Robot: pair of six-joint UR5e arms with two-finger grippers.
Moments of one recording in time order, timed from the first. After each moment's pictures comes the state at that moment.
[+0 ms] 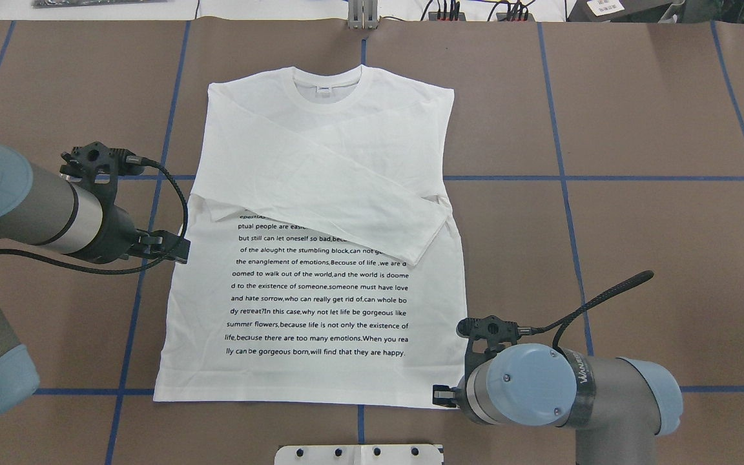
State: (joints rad) left arm -0.66 -1.75 -2.10 -1.69 -1.98 -1.04; right arm 0.16 -1.31 1.99 -1.46 1.74 1.56
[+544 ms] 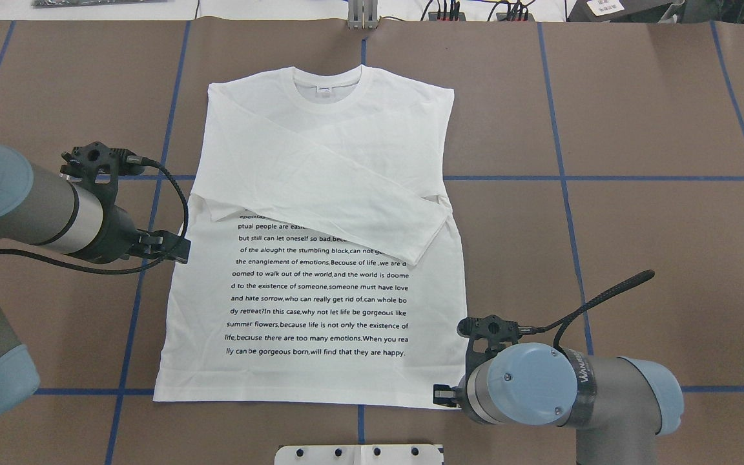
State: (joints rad) left arm -0.66 -1.75 -2.10 -1.69 -1.98 -1.04; right arm 0.16 -1.31 1.99 -1.46 1.74 1.56
